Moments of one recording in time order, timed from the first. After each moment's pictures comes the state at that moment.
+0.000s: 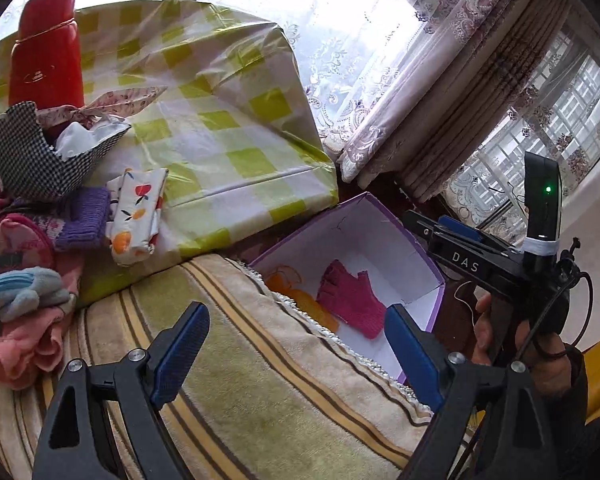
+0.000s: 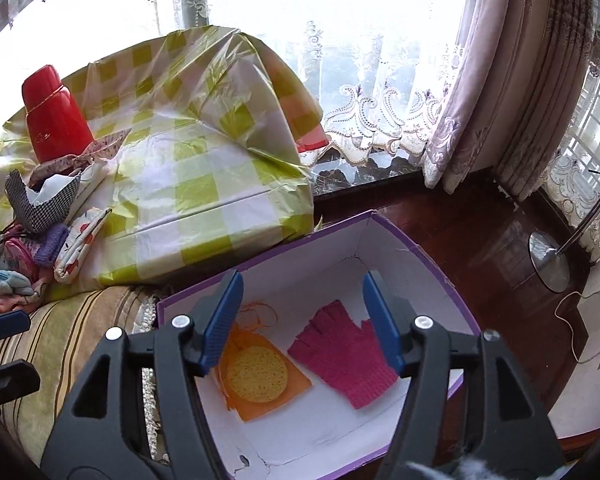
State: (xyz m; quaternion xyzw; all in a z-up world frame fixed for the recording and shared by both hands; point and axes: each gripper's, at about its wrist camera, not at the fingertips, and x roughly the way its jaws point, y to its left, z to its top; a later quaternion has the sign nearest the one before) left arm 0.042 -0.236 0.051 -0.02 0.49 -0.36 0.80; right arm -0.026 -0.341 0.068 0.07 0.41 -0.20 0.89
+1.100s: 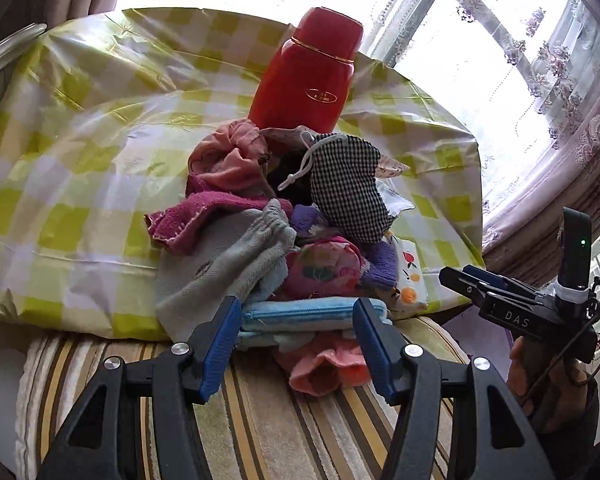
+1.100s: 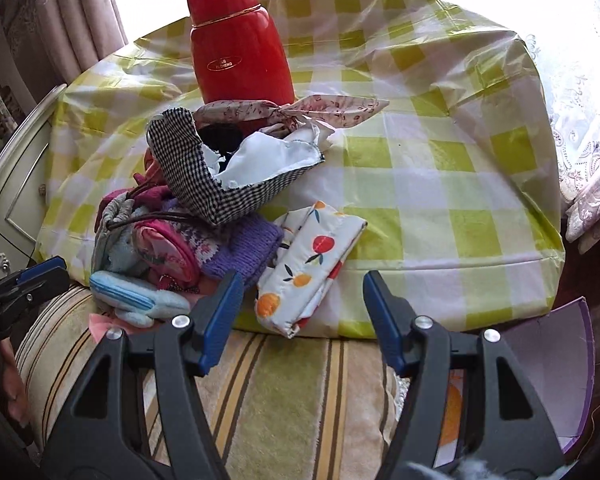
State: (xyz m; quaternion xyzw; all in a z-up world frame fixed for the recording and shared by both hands) left arm 0.096 -0.032 0.058 -0.12 0.46 -0.13 0.87; right arm 0.112 -0.168 0.057 0.03 0.46 0.06 0.88
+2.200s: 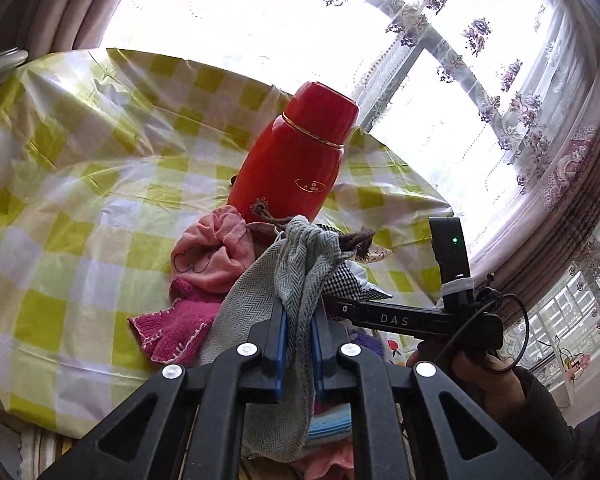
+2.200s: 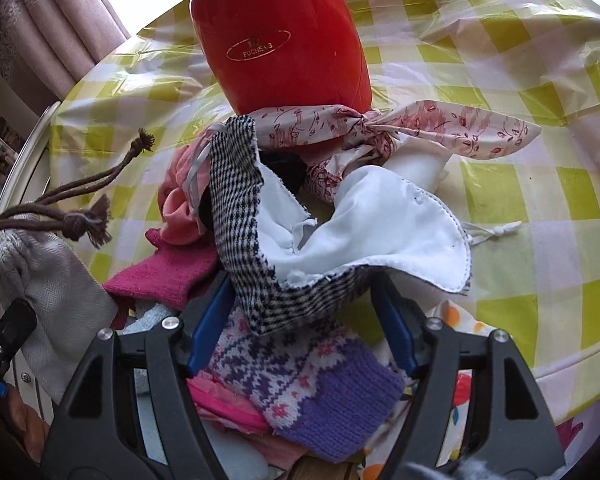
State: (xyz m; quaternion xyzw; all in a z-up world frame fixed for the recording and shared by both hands) left arm 0.146 -0.006 0.077 -0.17 0.36 -0.19 0.90; right arm 0.233 -0.113 0.015 0.09 0.51 0.12 0.85
